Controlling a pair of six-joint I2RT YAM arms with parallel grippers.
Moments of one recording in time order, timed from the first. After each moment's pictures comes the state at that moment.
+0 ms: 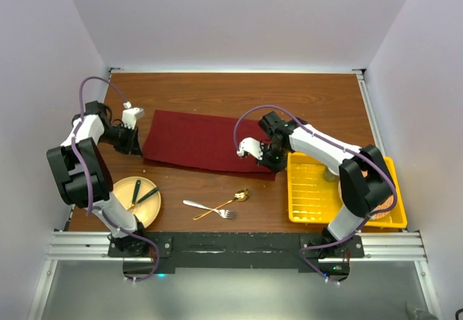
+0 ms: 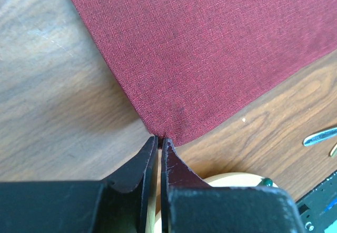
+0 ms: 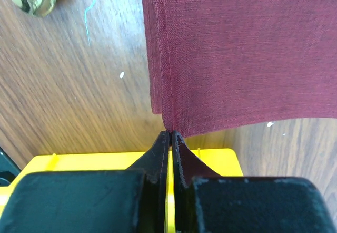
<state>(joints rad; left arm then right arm) 0.37 1.73 1.18 -0.87 0.58 0.72 0.58 1.67 1.17 -0.89 -0.18 -0.80</state>
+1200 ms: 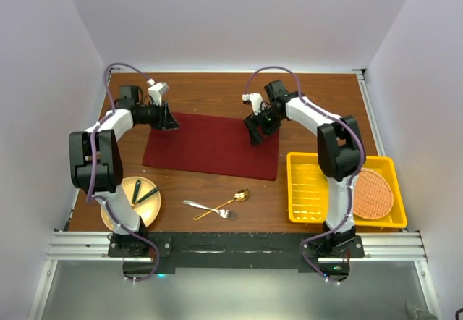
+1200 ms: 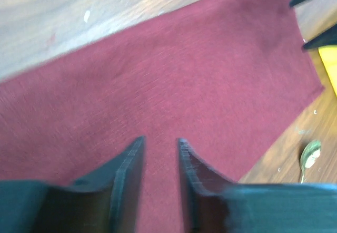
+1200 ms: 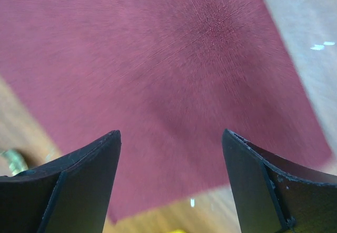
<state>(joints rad) 0.09 1.81 1.24 -0.35 0.83 0.22 0.37 2.03 1.58 -0.71 -0.41 -0.35</state>
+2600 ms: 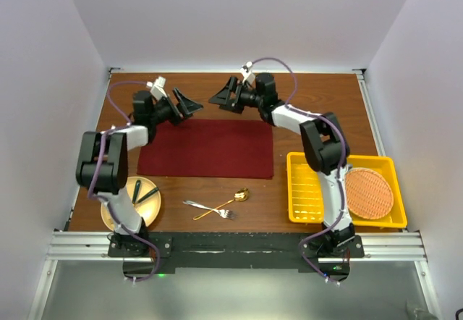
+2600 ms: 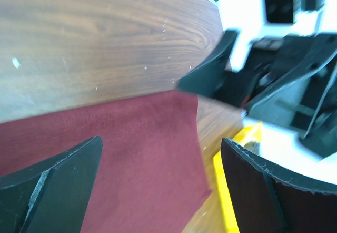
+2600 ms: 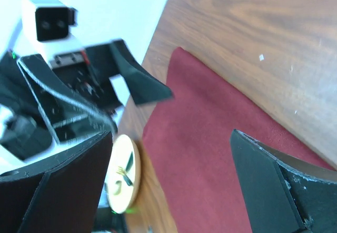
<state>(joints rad) -0.02 1.77 0.96 0.48 0.74 -0.75 0.44 2.18 1.57 0.36 -0.69 0.85</state>
